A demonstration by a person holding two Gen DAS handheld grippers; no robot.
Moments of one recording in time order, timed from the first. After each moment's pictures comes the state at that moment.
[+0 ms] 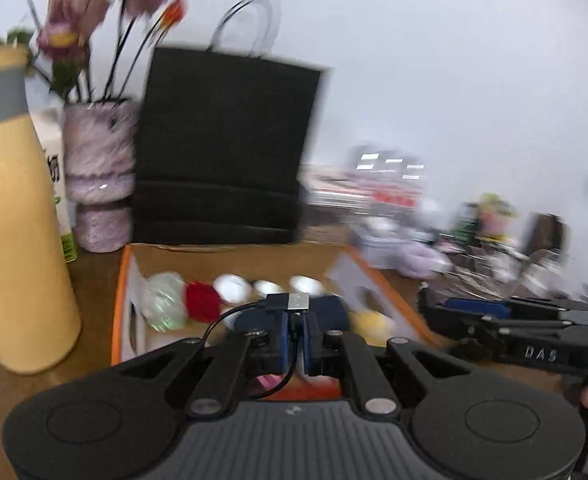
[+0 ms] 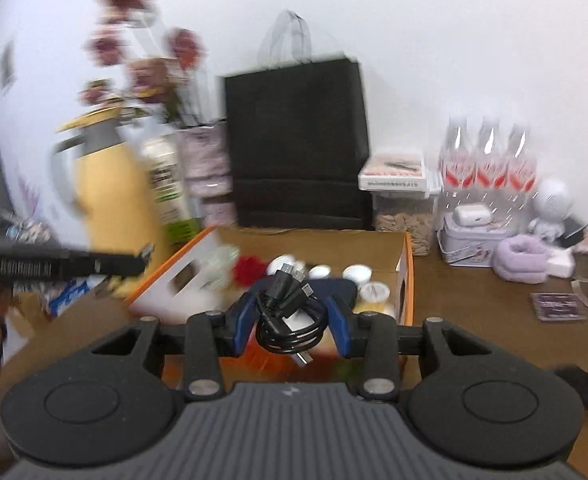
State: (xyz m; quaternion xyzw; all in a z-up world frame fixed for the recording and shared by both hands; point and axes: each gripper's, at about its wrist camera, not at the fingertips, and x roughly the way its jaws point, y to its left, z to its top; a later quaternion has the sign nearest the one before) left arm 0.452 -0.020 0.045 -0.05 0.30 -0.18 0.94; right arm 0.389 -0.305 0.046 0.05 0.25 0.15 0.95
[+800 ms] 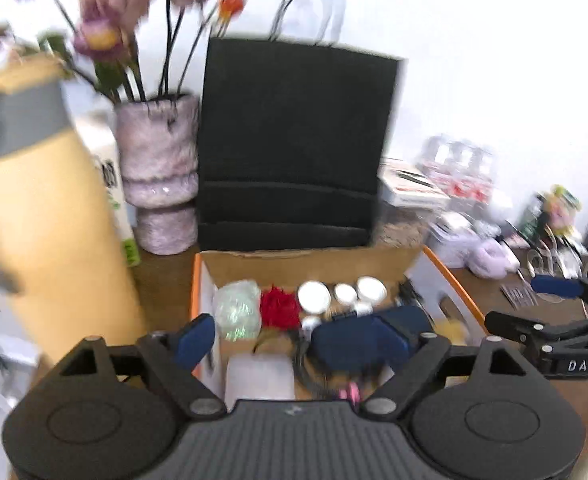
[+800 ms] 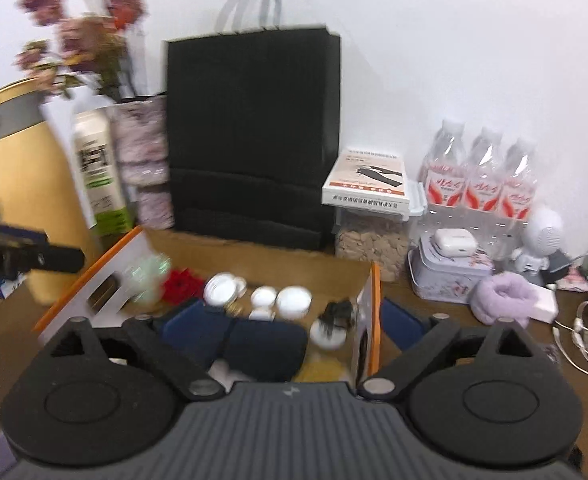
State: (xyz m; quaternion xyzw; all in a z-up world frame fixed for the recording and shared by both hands) left arm 0.438 -0.007 0.062 0.00 0.31 -0.11 0.94; right arm 0.442 -0.288 0.052 -0.03 0.28 0.10 0.96
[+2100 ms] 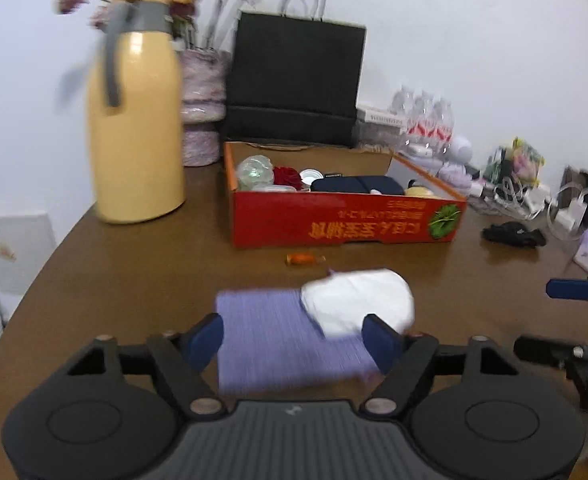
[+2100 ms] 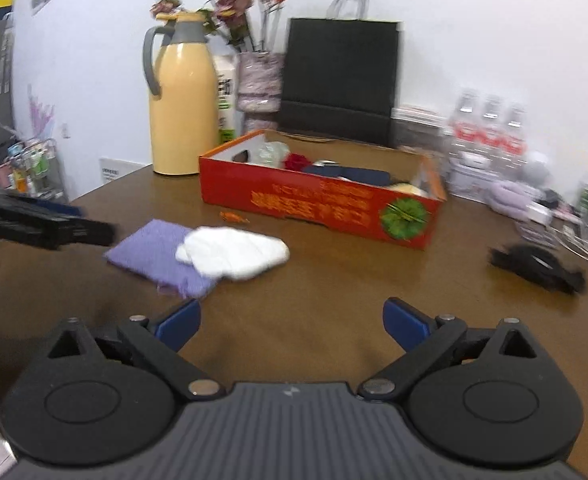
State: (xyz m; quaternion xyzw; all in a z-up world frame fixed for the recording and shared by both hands) left arm 0.269 0.042 -0.043 0.00 0.30 -0.12 0.95; right arm 0.202 -0.229 -0.030 -0.06 0.27 0.15 0.95
